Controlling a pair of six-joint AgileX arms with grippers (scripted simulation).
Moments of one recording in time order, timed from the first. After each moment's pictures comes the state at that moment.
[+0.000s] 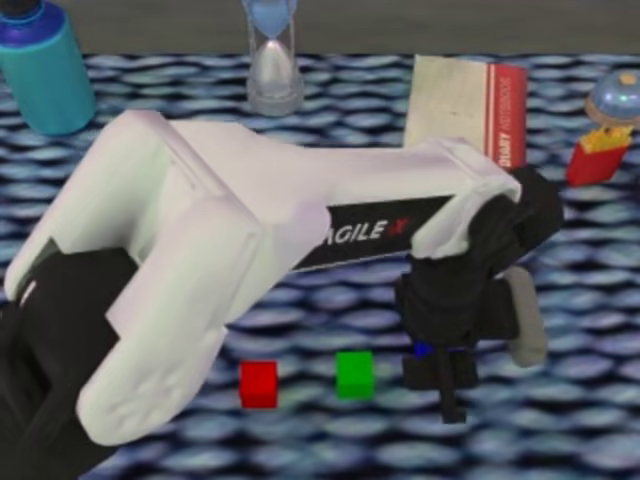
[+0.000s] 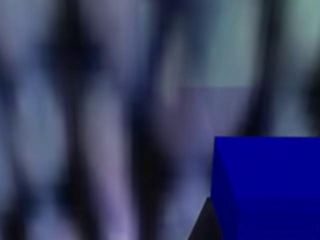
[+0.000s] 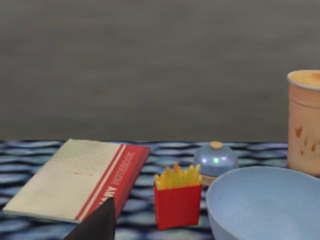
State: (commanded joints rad) left arm -0.96 2.37 1.81 -1.00 0.01 0.62; right arm 0.01 0.00 0.00 0.00 0.00 0.00
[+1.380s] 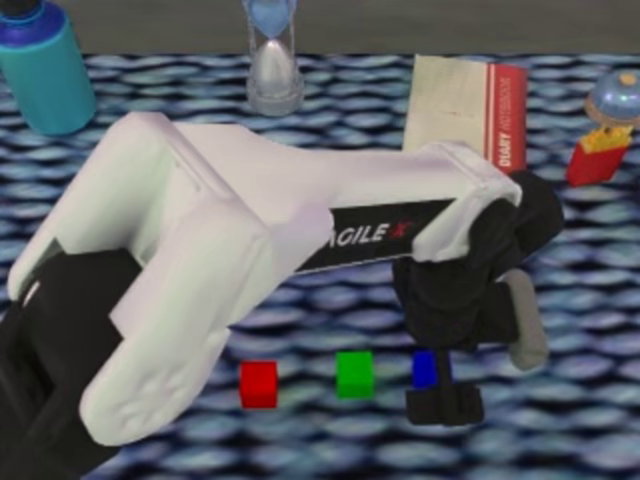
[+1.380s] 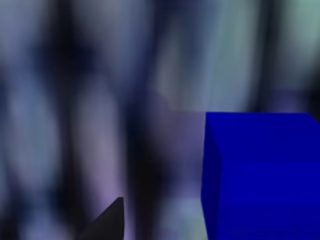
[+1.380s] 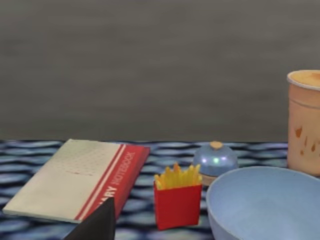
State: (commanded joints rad) left arm -0.96 2.37 1.81 -1.00 0.01 0.62; right arm 0.01 0.00 0.00 0.00 0.00 0.00
